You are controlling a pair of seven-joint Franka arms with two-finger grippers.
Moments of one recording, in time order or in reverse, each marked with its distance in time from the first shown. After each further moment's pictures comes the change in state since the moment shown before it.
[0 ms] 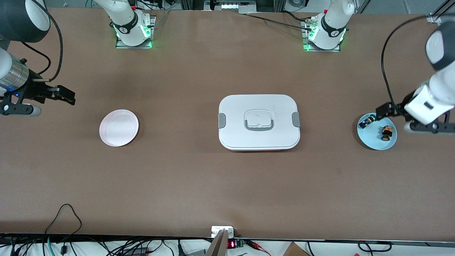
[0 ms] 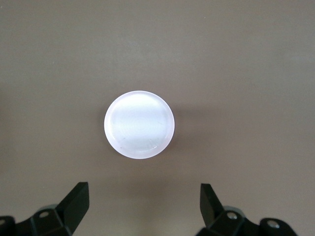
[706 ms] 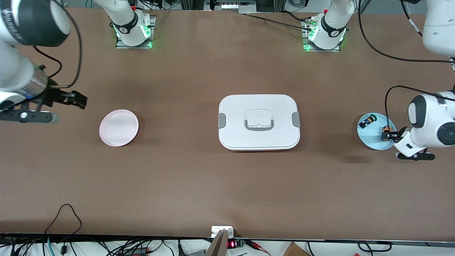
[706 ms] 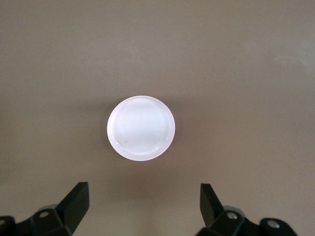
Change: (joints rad) left arm 0.245 0.490 0.013 0.008 0.259 0.324 0.074; right arm 0.060 0.133 0.003 0.206 -0.050 -0.117 0.109
